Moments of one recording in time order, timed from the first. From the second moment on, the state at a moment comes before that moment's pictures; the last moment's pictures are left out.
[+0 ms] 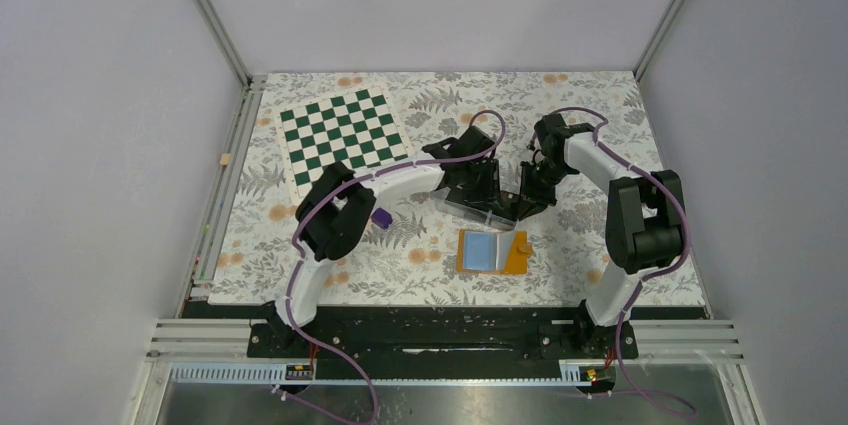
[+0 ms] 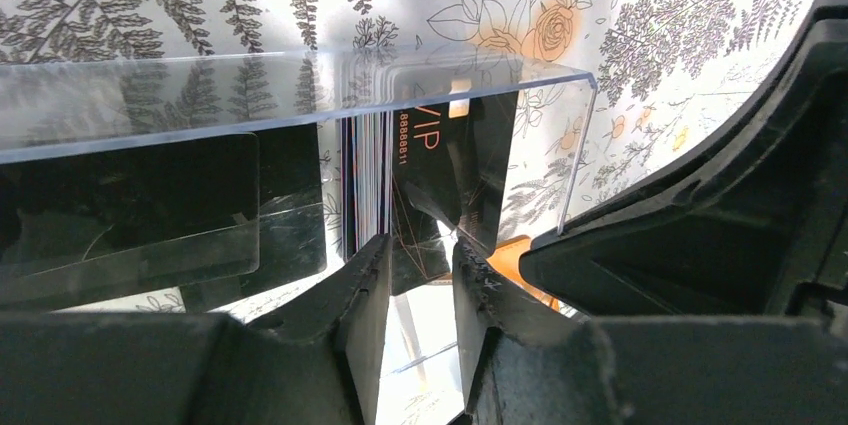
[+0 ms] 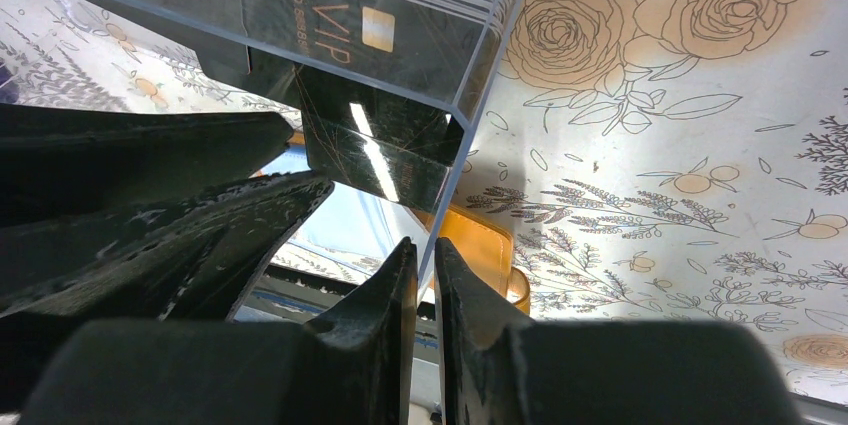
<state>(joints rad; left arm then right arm) -0.84 2.15 1.65 -0.41 0.28 -0.78 0.20 1.77 1.21 -0.96 -0.34 0.37</state>
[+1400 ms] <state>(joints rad) -0.90 2.20 1.88 -0.63 0.22 -0.65 0.20 1.77 1.21 -0.97 -0.34 0.37</state>
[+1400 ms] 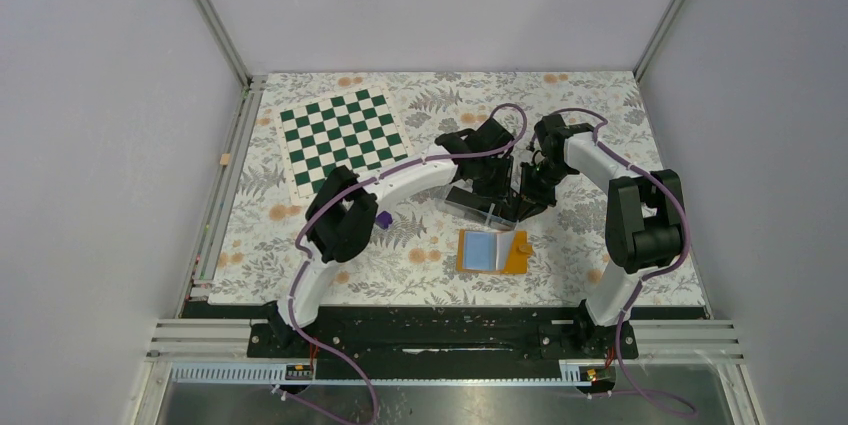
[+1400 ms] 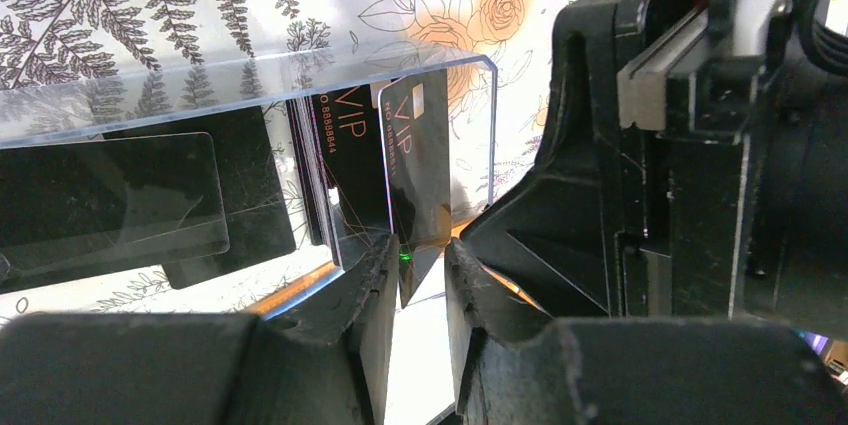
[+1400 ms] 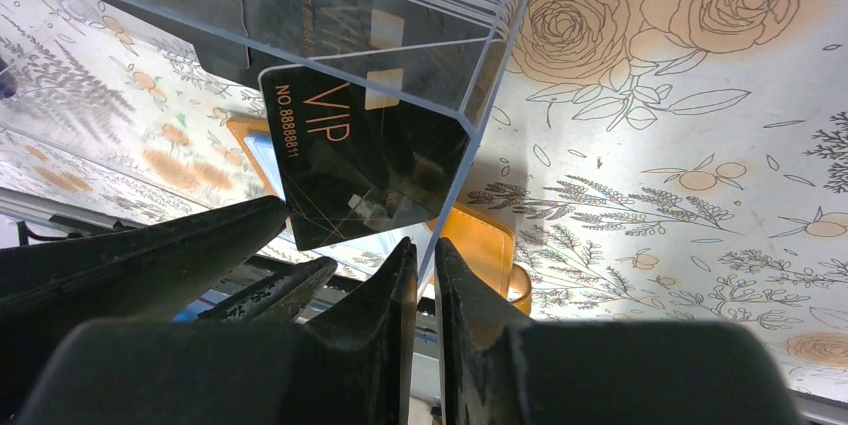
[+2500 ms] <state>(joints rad) -0.85 2.11 1.63 -0.32 0.39 -0.77 0.20 1.78 1.22 -1.01 -0.33 0.36</state>
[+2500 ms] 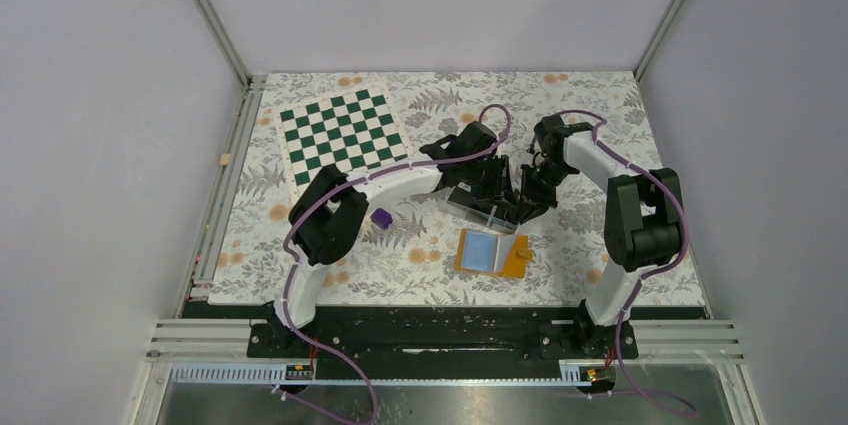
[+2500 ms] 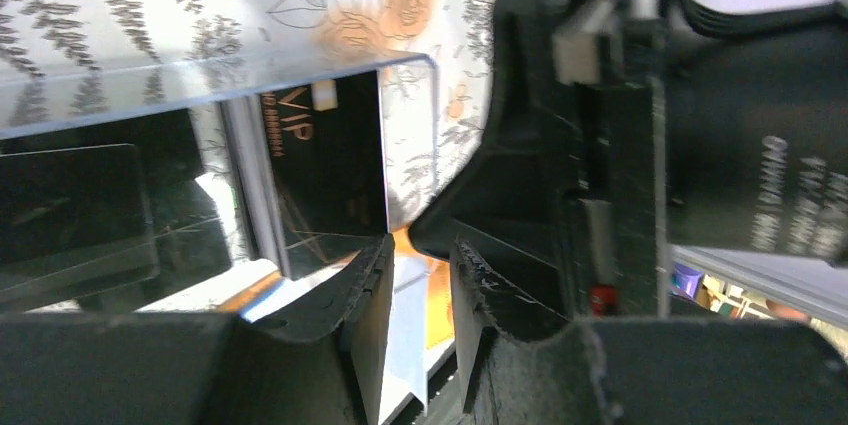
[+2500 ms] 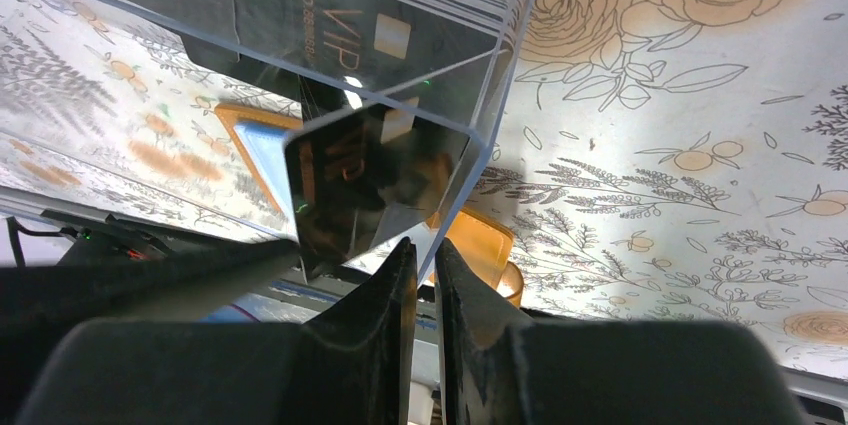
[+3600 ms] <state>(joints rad) -0.87 2.18 1.67 -0.41 0.39 -0.80 0.20 1.78 1.23 -1.00 -0.36 0.36</state>
